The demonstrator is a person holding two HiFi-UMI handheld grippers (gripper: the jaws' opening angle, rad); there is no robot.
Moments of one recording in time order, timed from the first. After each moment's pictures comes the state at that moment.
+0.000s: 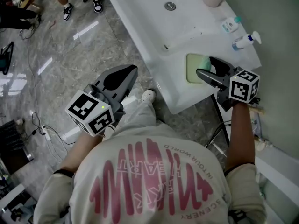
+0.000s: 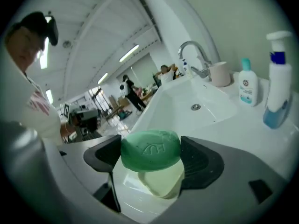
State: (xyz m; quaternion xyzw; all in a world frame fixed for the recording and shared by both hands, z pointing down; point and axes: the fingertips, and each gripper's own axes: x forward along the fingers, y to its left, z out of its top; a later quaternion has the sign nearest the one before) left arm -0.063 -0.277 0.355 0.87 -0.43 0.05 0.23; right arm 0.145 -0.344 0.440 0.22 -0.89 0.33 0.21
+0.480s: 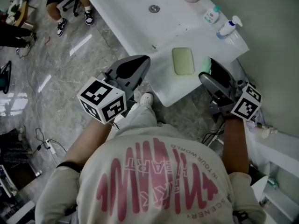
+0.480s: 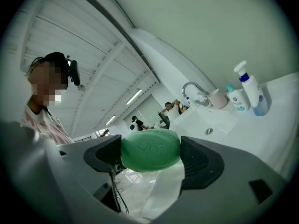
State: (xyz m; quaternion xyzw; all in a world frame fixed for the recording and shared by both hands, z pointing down) left arm 0.012 -0.290 0.335 0.91 -0.36 0.04 0.19; right arm 0.167 -0.281 0.328 0.24 -0.90 0.35 -0.09
